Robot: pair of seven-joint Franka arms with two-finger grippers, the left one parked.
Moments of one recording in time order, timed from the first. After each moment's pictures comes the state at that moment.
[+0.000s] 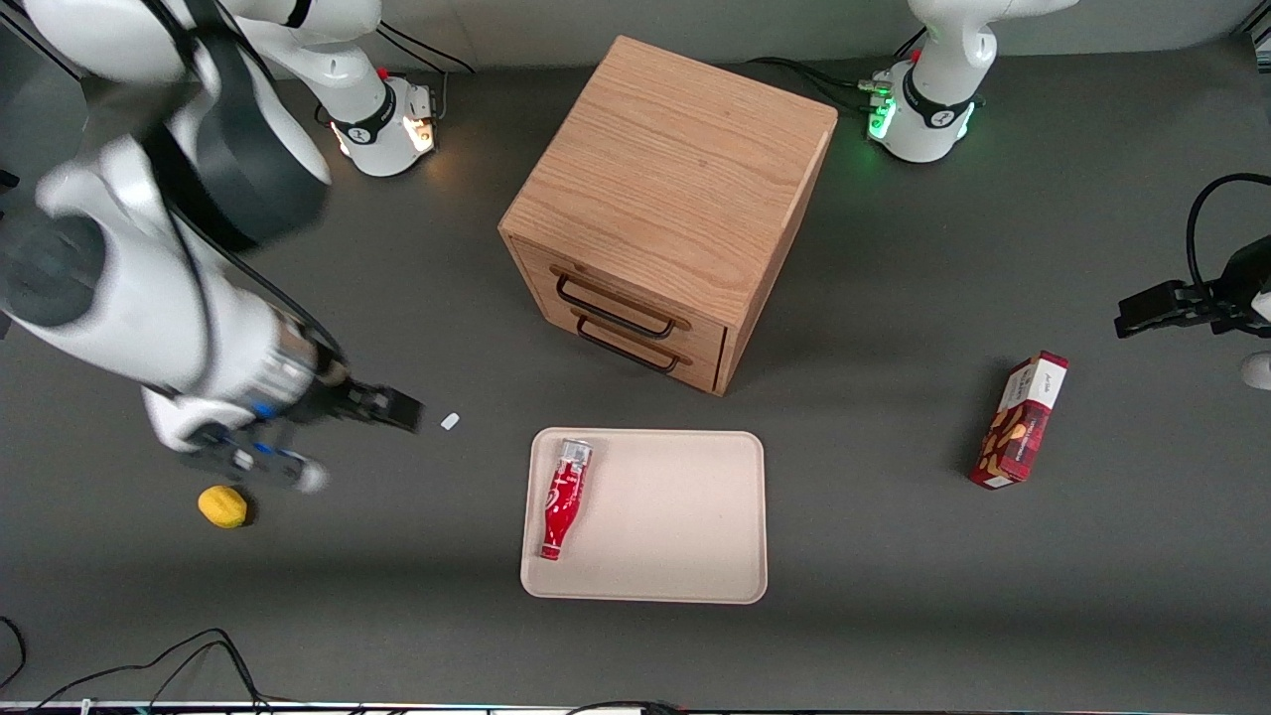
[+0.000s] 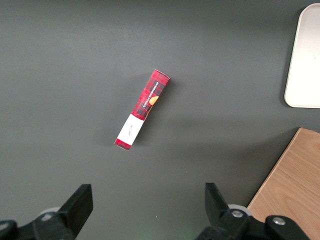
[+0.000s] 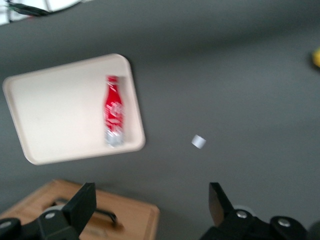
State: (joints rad) arm 0.03 0.46 0.38 -1.05 -0.11 1.47 0.62
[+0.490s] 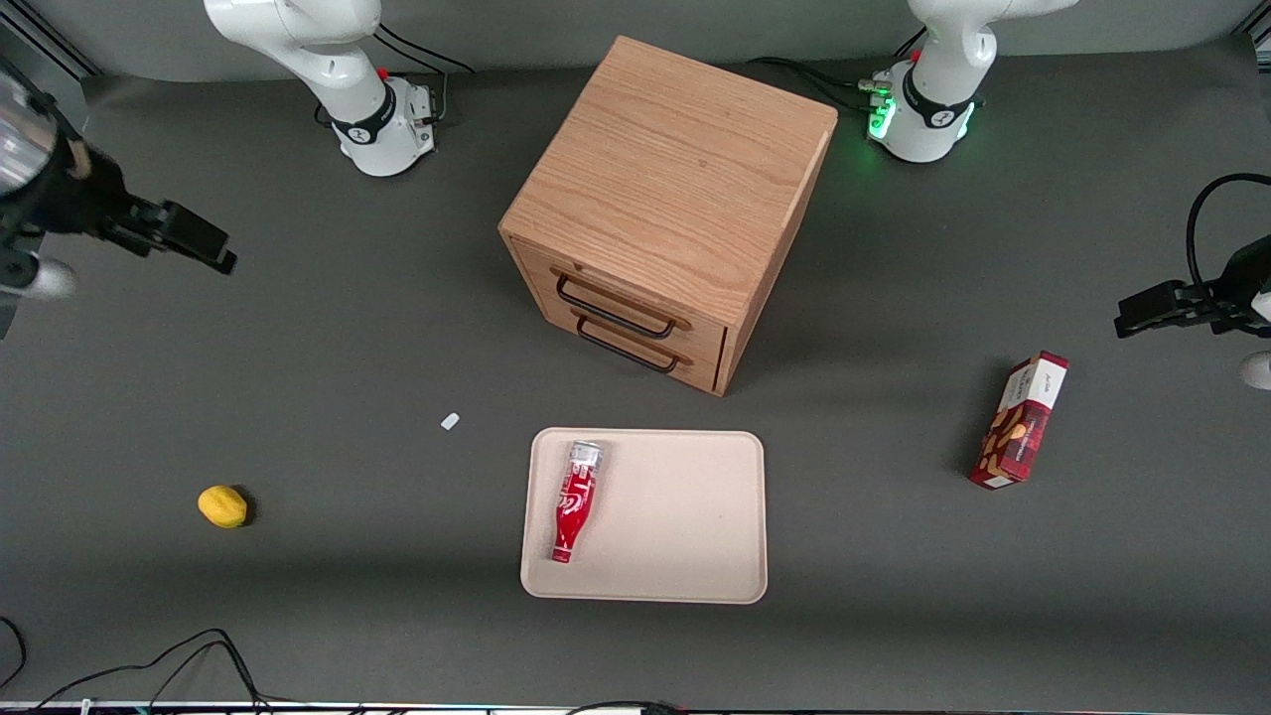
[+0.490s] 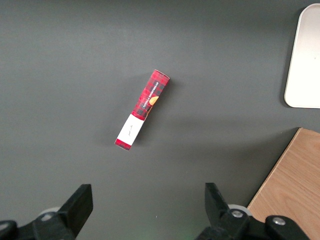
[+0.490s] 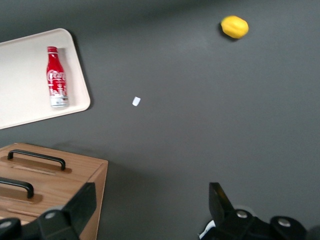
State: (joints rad) arm 0.00 0.00 0.13 -1.42 0.04 1.38 0.41
